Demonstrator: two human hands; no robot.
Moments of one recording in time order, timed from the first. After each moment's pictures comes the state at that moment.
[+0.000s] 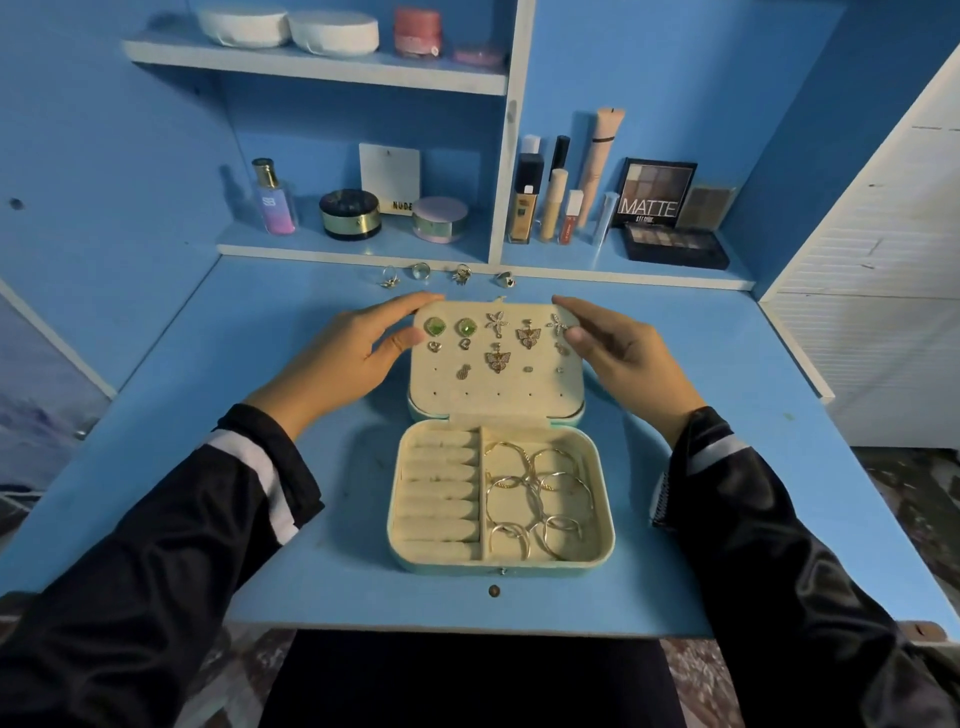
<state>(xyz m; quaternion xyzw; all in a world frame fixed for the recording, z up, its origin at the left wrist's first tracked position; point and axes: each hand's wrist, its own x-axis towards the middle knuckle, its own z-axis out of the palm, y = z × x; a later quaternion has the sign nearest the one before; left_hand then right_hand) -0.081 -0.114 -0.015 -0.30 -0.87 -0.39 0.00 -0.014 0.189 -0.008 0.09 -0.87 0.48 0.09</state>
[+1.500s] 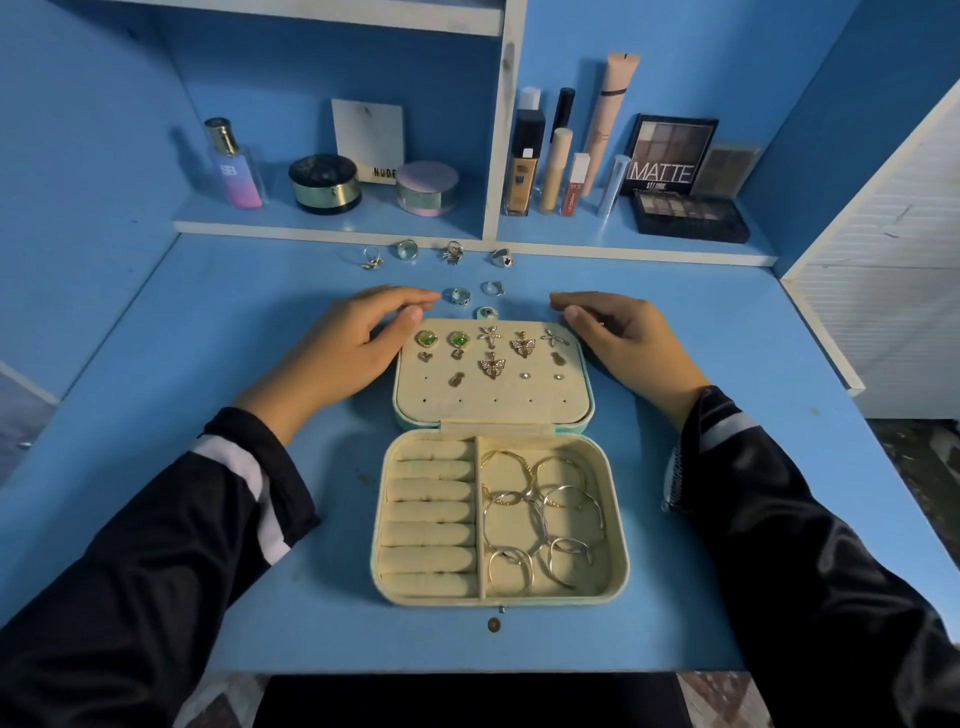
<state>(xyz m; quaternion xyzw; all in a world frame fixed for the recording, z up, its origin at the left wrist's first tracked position) -0.101 -0.096 -0.029 -0.28 -0.86 -0.43 -0.01 -0.049 0.199 -0.027 0.04 -0.88 0.46 0.09</state>
